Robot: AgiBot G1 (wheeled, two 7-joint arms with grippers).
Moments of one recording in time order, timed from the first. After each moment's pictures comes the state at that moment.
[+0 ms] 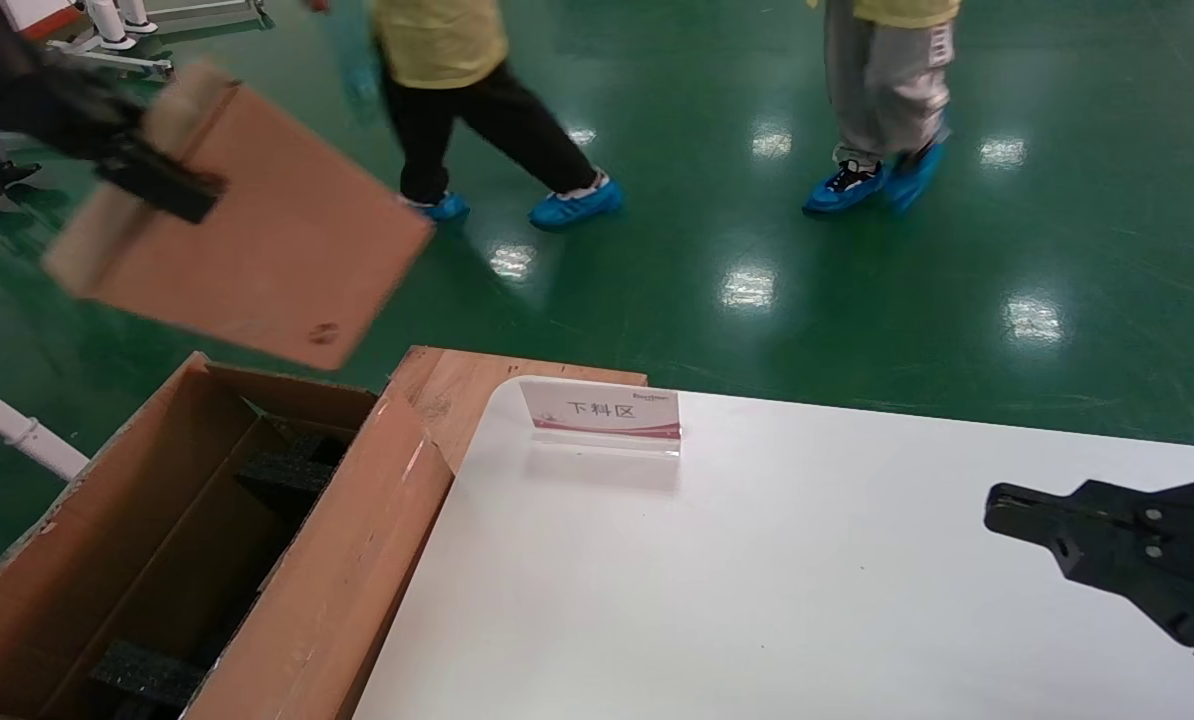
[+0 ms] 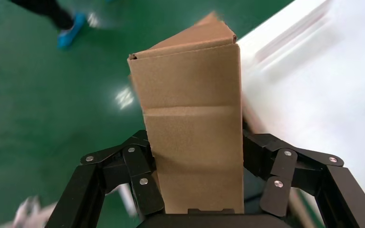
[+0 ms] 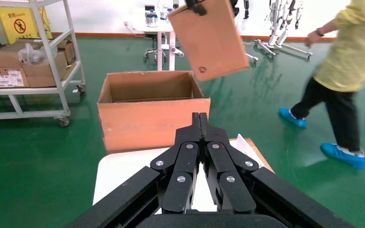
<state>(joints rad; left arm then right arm) -2.74 0.64 1.78 -1.02 1.52 1.59 -1.05 1.08 -0.61 -0.29 1.28 -0.72 -1.49 0.18</state>
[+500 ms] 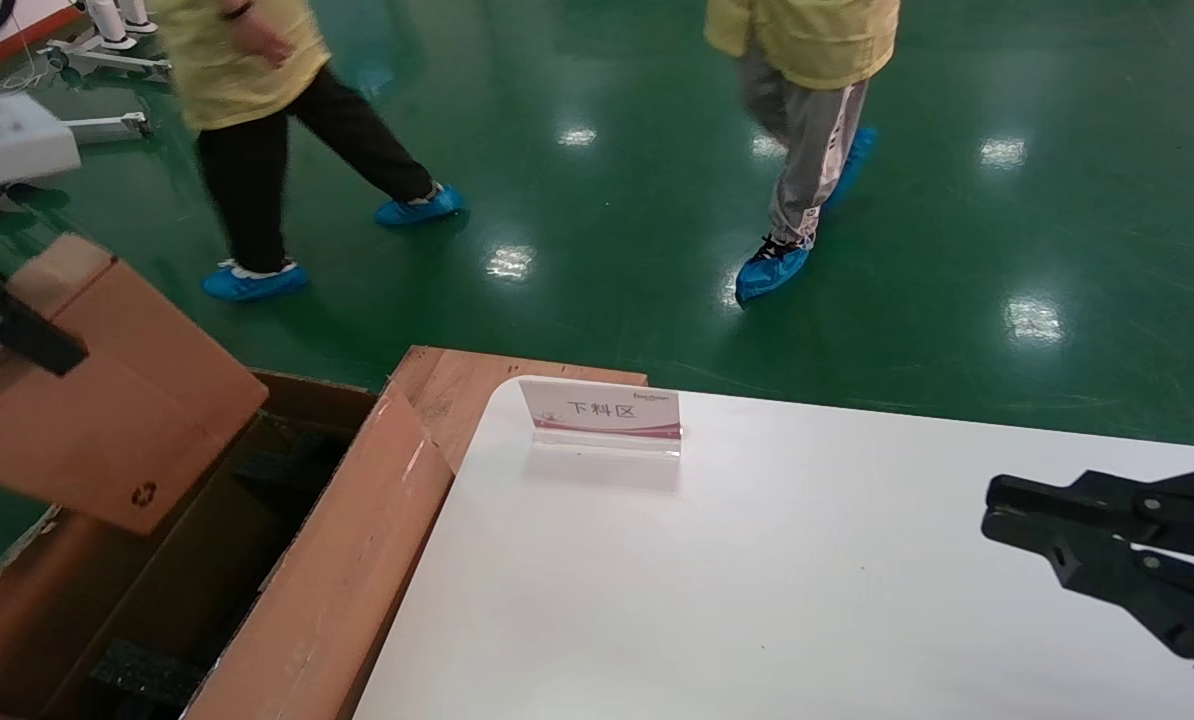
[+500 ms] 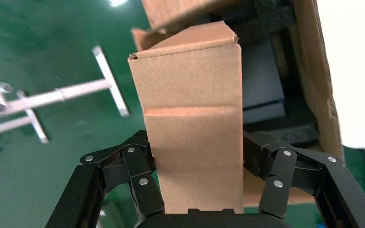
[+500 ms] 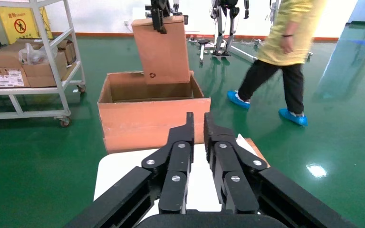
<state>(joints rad) -2.79 0.68 2.18 -0.89 1.46 1.59 -1.04 1.08 -0.61 -0.29 1.28 -0.72 -1.49 0.18</state>
